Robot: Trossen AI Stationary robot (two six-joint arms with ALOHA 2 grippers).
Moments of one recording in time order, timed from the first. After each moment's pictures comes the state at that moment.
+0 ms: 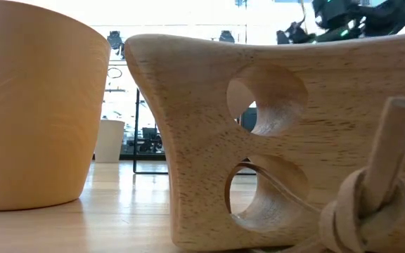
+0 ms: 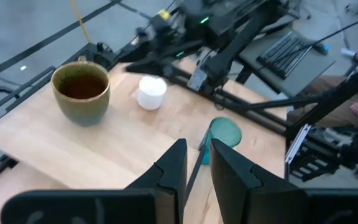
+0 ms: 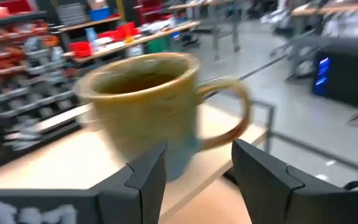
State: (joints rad) left arm -0.05 1.50 2.27 -1.29 -0.21 -0.47; right arm -0.53 0.99 0.54 0.29 0.06 0.21
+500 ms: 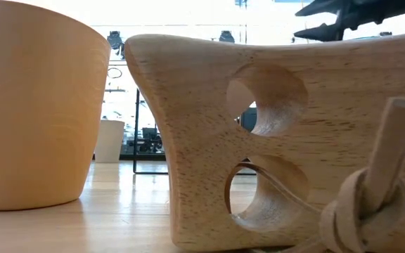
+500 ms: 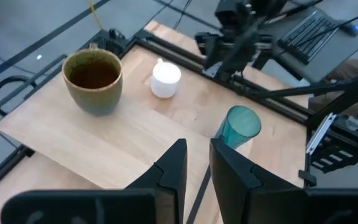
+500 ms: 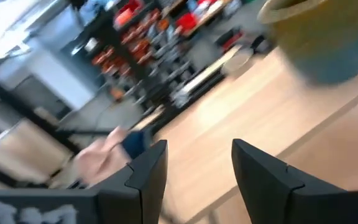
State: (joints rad) left arm -0.02 1.55 2.27 -1.32 -0.21 -0.45; right arm -0.12 0.58 0.54 -0.12 -0.01 0.65
